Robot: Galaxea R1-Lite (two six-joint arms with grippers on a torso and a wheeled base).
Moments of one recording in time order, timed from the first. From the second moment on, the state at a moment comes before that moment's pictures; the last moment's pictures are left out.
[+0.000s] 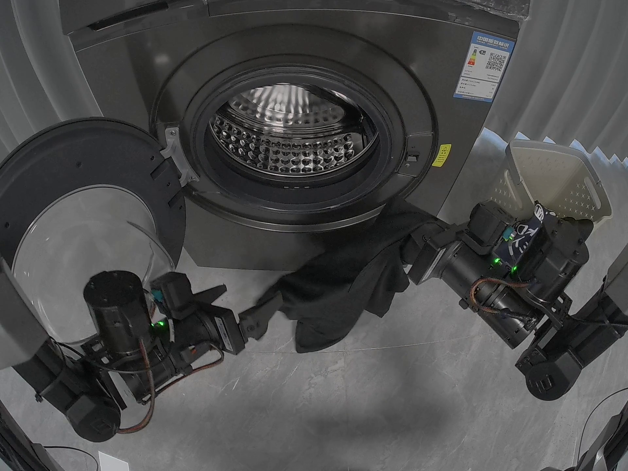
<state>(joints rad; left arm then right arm) -0.55 1.80 -0.34 -1.32 -0.01 -0.30 0.65 1.87 -0.60 -1.54 -0.03 0.14</state>
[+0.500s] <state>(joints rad) -0.67 2.00 -0.33 -1.55 -0.04 -0.21 0.67 1.87 -0.61 -1.54 -0.07 0.19</state>
